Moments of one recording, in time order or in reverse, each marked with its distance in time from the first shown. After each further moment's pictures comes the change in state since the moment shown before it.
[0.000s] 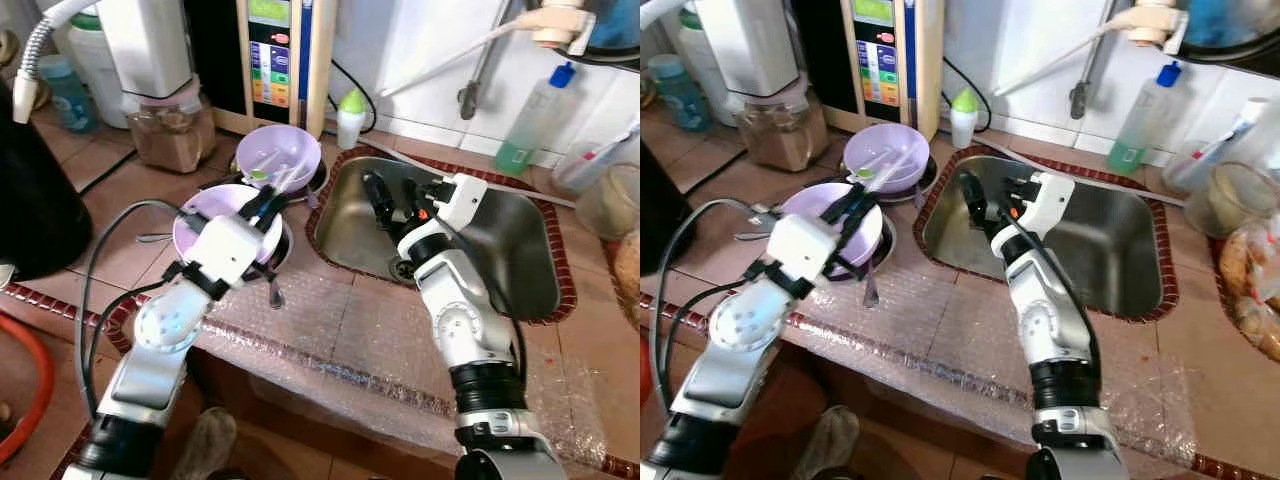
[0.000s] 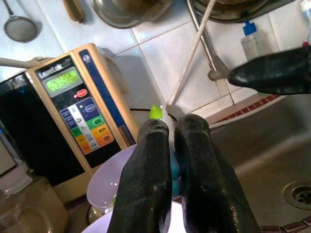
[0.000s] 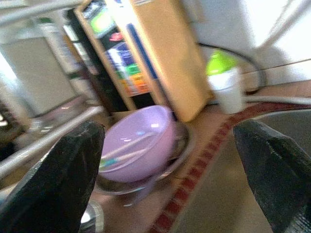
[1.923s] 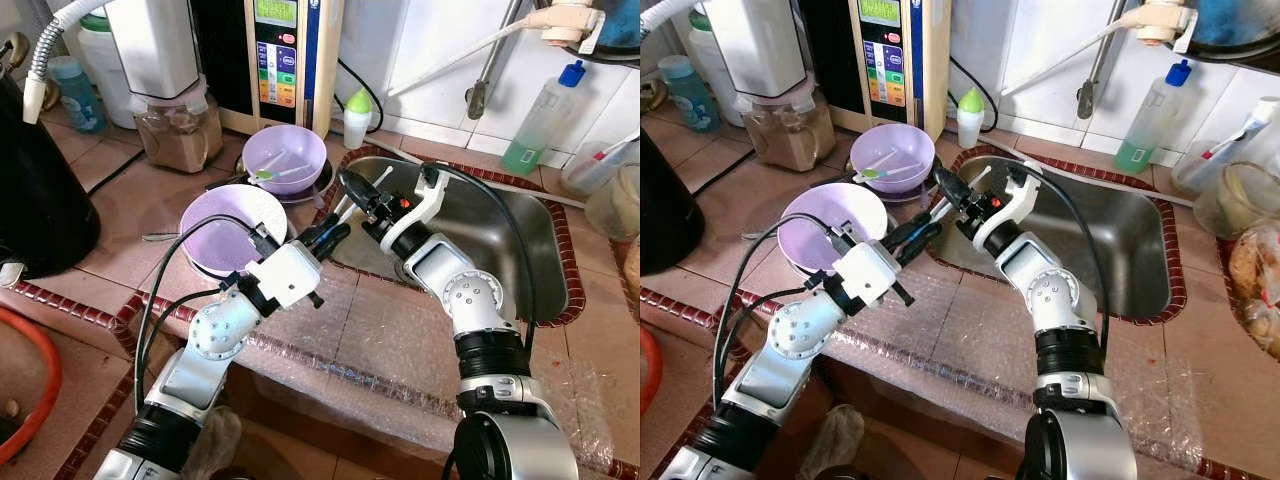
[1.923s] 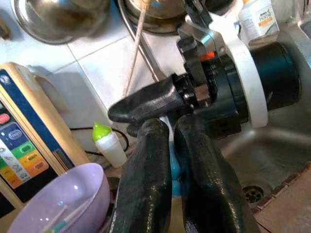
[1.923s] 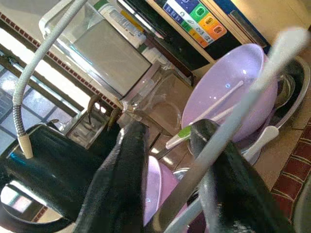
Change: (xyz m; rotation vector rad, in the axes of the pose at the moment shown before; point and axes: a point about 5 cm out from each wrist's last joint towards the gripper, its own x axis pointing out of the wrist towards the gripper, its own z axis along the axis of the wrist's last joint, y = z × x) left arm 0.015 -0.052 -0.003 -0.018 -0.069 -0.194; right arm 0.021 0.012 -0.006 0.417 0.194 0.190
